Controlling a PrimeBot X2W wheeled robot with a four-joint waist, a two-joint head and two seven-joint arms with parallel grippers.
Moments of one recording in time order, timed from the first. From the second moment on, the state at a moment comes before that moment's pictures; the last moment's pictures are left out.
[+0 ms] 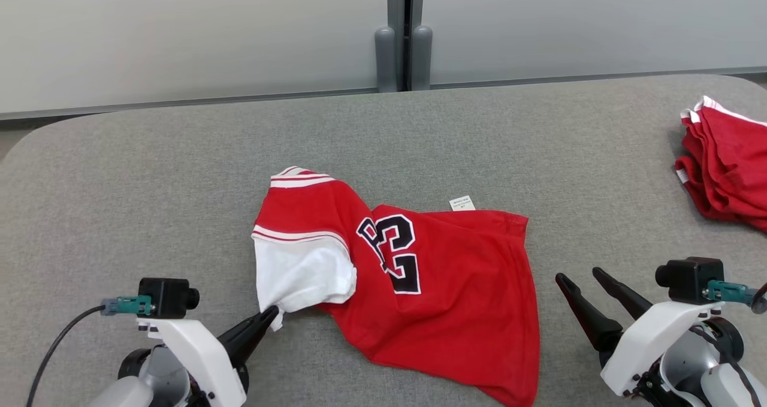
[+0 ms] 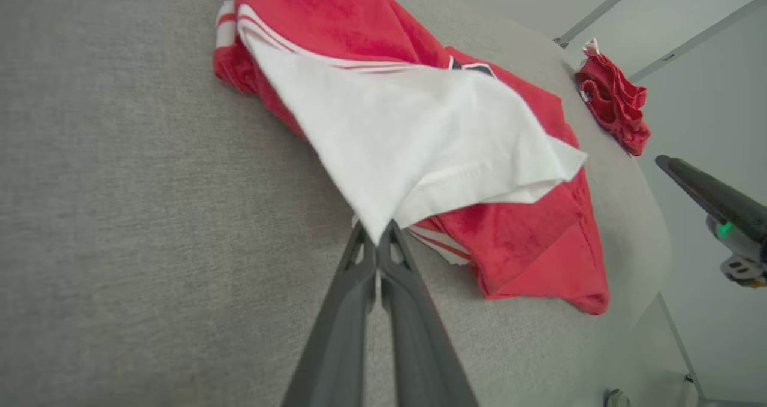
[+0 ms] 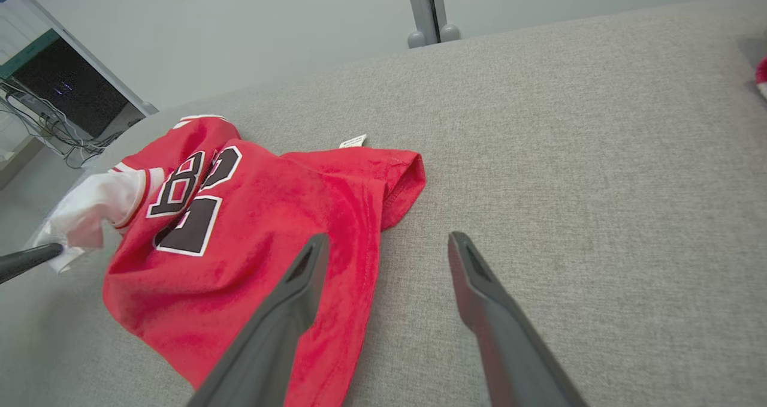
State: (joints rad) left arm -0.30 0.51 -0.75 0.27 -1.22 -0.09 0.14; right arm -0.15 -0.35 0.36 0.15 0.72 0.13 0.16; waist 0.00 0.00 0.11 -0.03
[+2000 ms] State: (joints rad) left arm -0.06 0.70 -0.50 -0.09 -0.93 0.42 -0.26; right arm -0.13 -0.29 0.28 0.10 0.59 0.13 -0.17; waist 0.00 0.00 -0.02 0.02
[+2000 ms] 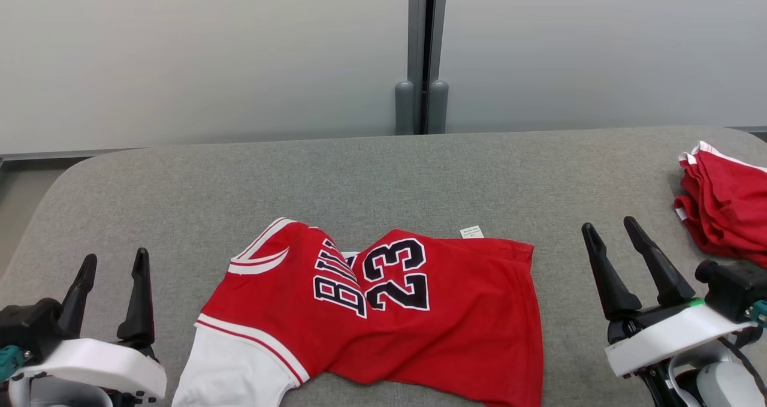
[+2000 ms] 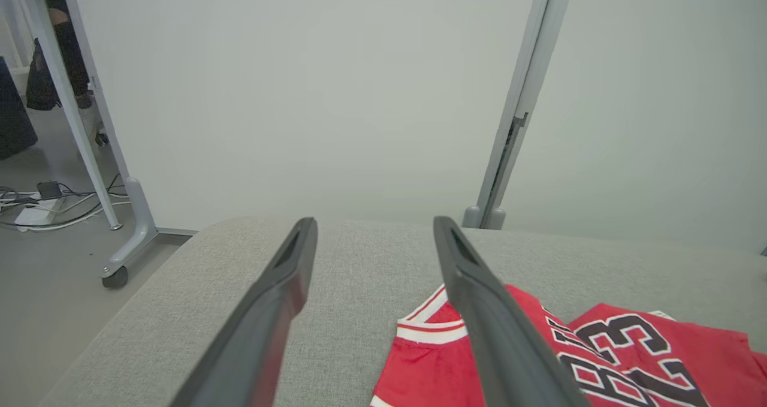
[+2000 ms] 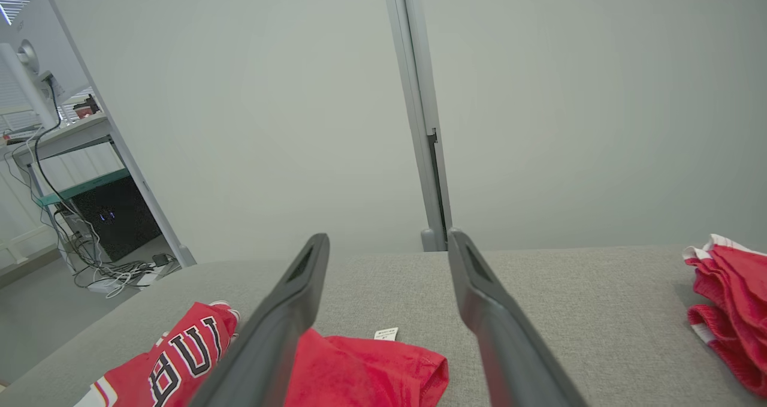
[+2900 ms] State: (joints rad) left arm 0.09 0.30 -0.11 0.07 -0.39 0.15 -0.26; right arm -0.10 -0.20 0.24 0.20 0.42 0.13 -0.26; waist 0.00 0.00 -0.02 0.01
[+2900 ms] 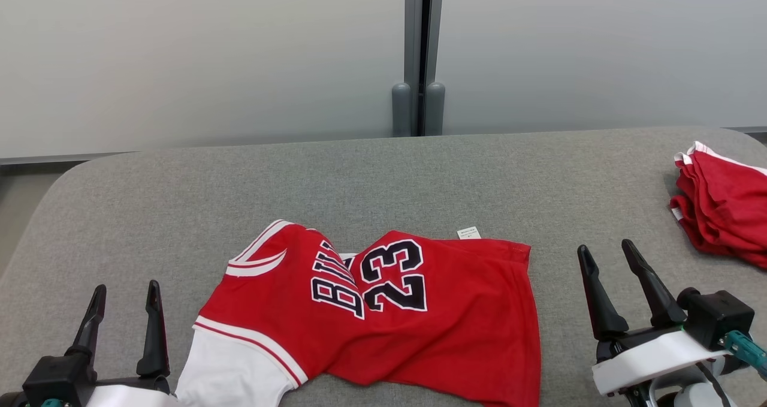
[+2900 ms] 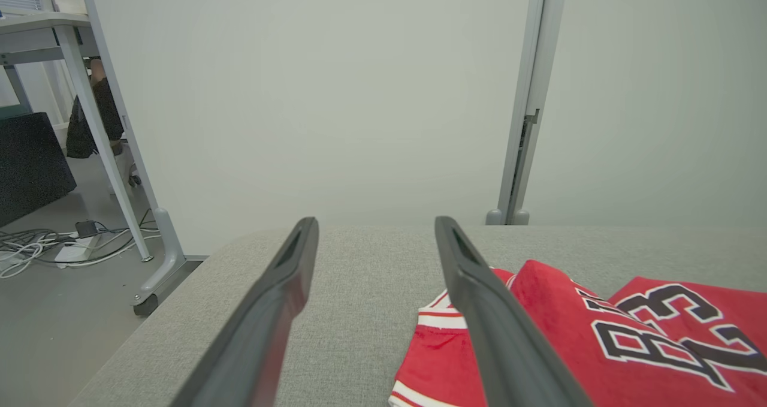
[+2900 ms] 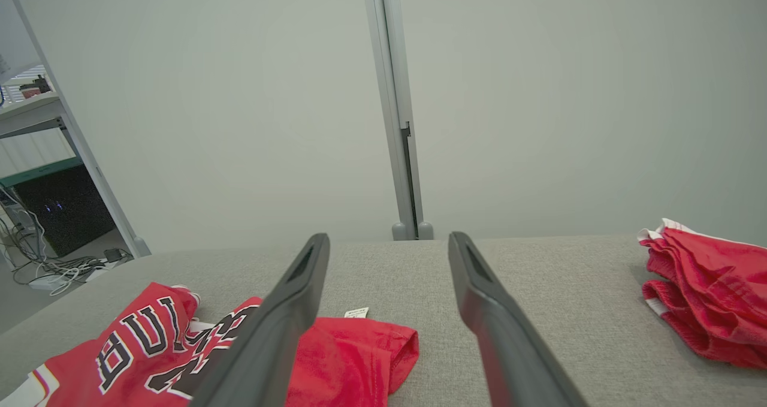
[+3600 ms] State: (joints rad) left arm 0.09 0.26 -0.08 0.14 -0.33 0.07 -0.26; right arm -0.11 -0.22 0.24 0.20 0.40 0.13 -0.26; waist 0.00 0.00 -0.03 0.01
